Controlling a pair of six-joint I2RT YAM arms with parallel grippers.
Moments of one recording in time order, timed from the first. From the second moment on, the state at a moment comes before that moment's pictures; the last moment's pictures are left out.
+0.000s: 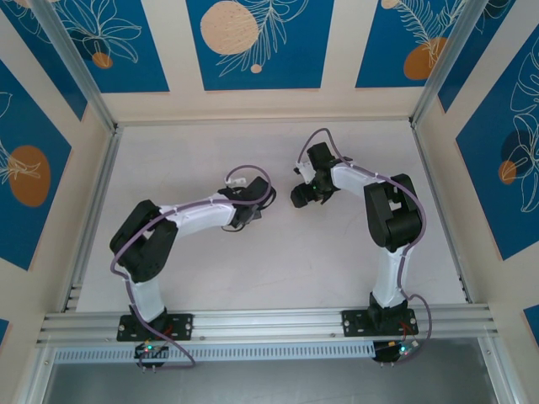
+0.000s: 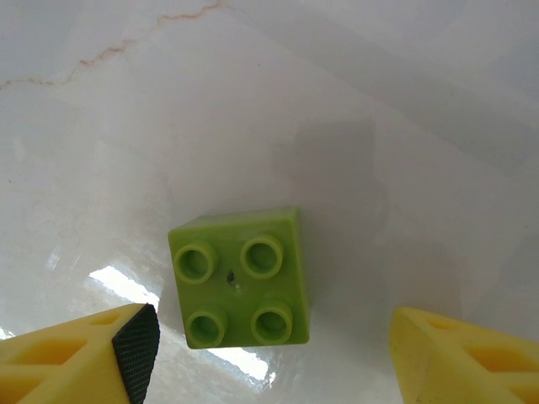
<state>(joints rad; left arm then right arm) -0.79 1.83 1.20 -0.57 -0.47 -0.94 0.34 1.97 1.32 -0.59 -0.17 -0.13</state>
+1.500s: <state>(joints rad) -0.88 1.80 1.23 -0.47 -0.30 -0.86 0.31 2.00 1.35 -0.58 -0.24 -0.20</state>
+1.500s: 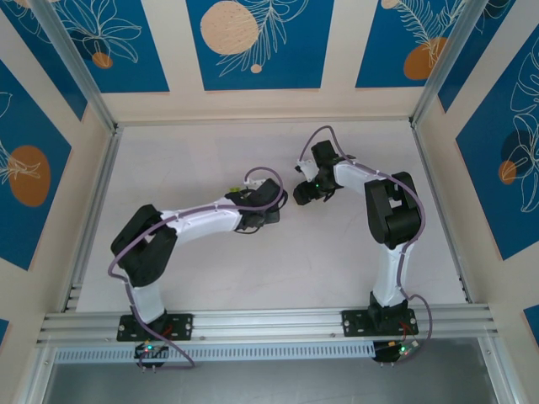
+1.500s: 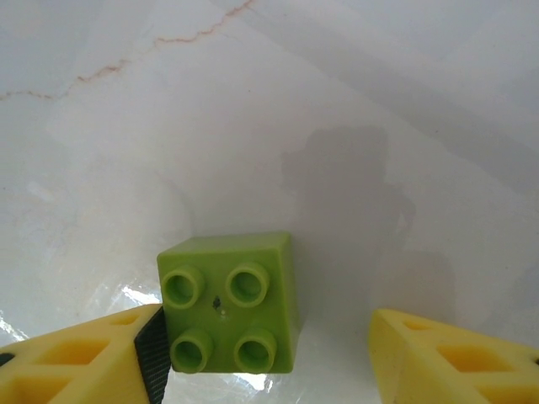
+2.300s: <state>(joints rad) -0.80 1.21 0.92 -0.57 -0.39 -0.55 0.40 1.82 1.26 -0.57 -0.09 0.16</state>
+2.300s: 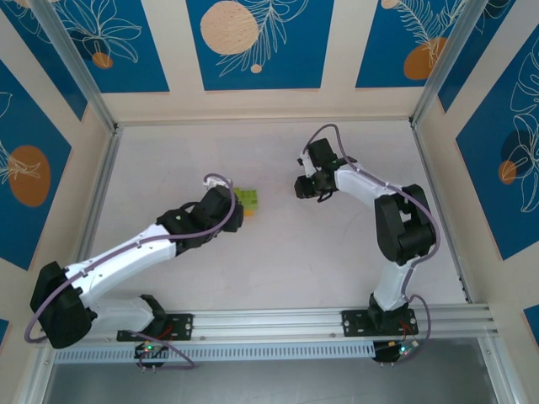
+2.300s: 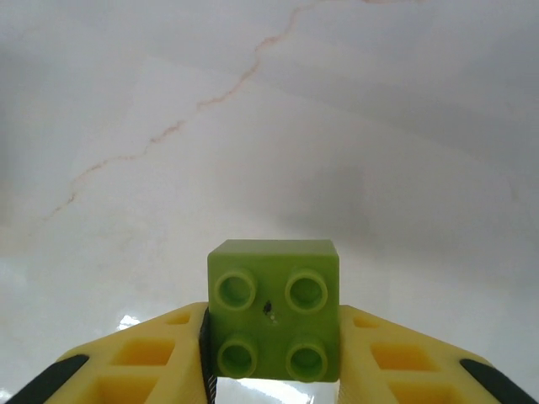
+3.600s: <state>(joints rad) -0.56 1.01 0.67 -0.42 -0.30 -0.38 0.67 1.70 0.67 0.17 0.34 0.37</state>
